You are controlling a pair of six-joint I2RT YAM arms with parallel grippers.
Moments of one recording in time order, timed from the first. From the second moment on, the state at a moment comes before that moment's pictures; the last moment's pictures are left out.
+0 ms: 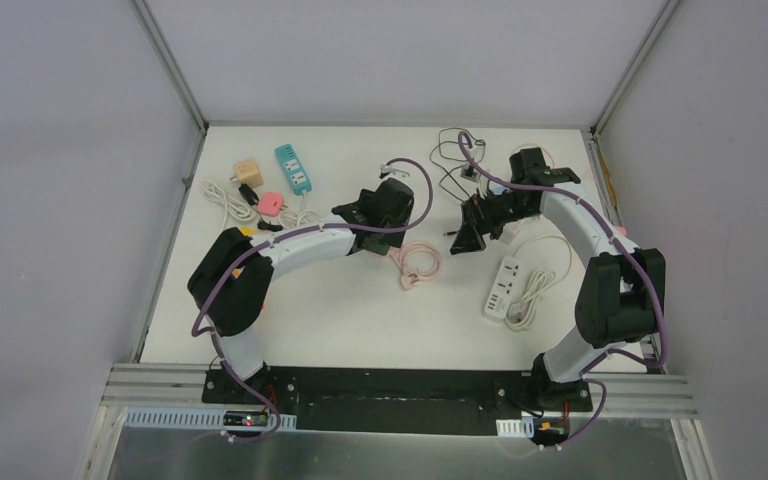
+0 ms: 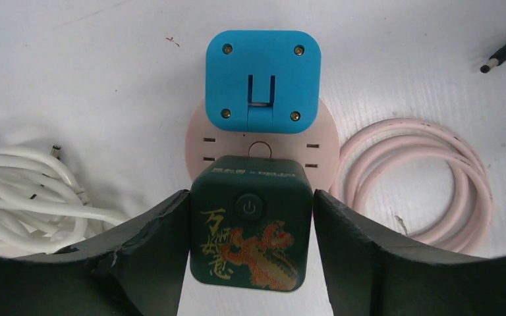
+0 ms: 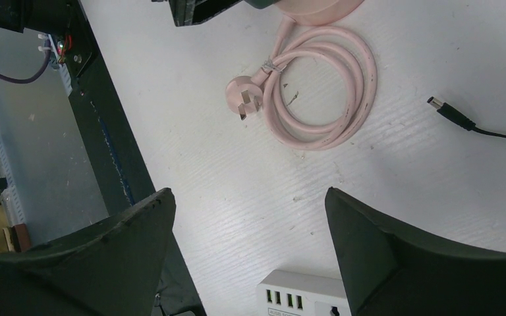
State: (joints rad) left arm -0.80 1.75 1.23 -0.23 -0.35 -0.26; right arm 0.19 1.62 1.28 -0.95 -0.90 -0.53
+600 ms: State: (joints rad) left arm -0.80 1.78 1.25 -0.22 -0.17 0.02; right arm 0.17 1.62 1.28 -0.97 -0.91 -0.53
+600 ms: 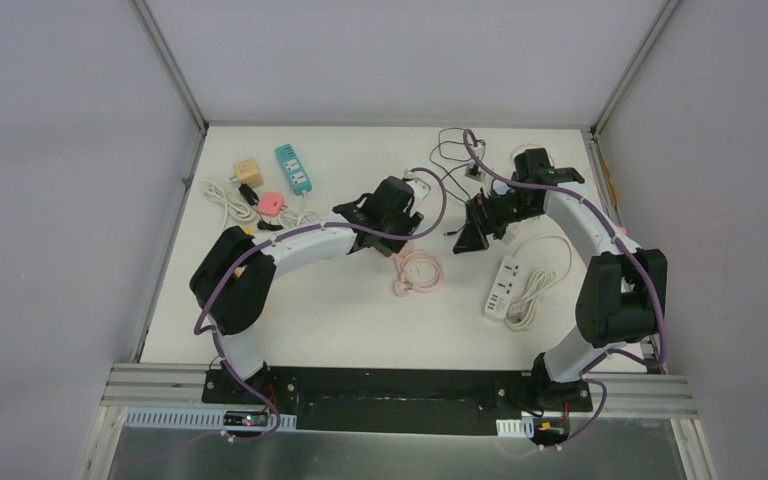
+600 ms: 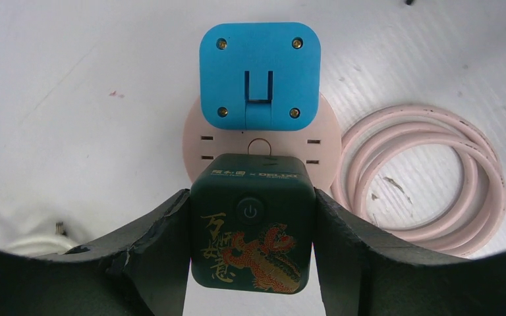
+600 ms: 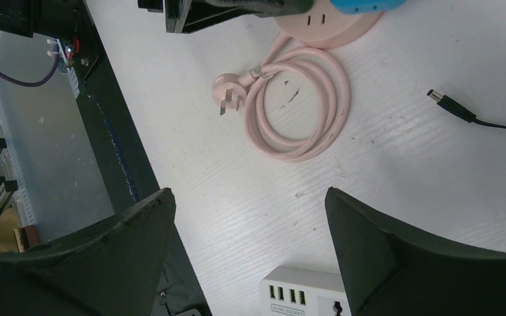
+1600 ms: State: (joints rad) left arm -0.70 1.74 1.08 0.07 0.49 0.47; right arm 0.15 1.84 1.03 -0.20 -0.88 0.29
